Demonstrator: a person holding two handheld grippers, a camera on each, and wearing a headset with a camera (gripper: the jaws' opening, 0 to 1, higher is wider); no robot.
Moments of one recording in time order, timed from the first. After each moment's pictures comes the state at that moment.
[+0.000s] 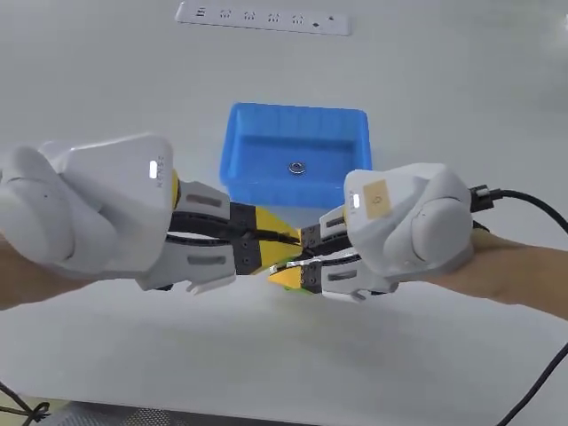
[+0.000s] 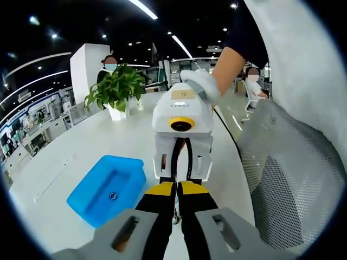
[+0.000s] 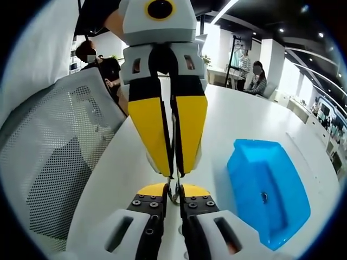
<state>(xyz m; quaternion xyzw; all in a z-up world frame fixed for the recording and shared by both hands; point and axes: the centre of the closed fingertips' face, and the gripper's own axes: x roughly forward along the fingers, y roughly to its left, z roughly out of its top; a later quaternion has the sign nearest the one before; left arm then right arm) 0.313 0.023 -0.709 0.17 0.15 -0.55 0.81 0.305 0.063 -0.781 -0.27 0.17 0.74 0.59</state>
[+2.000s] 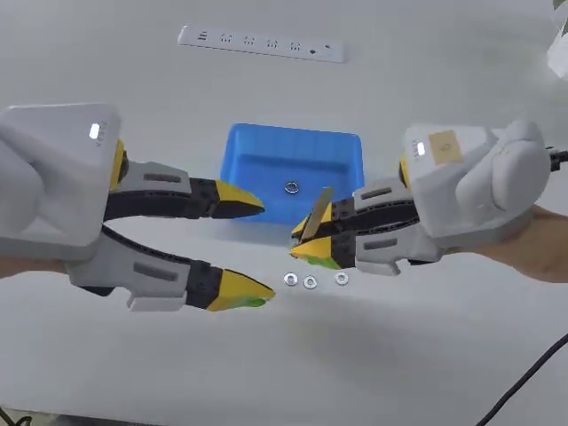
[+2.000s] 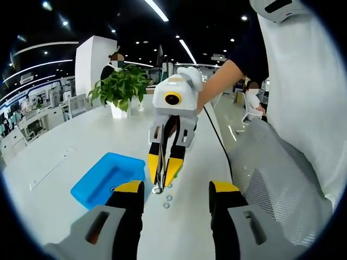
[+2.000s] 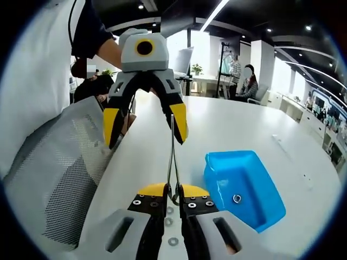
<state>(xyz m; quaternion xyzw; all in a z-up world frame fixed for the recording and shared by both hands) 0.305 0.049 -0.676 0.11 0.18 -0.55 0.81 0.341 0.043 -0.723 -0.22 0.16 0.74 0.61</state>
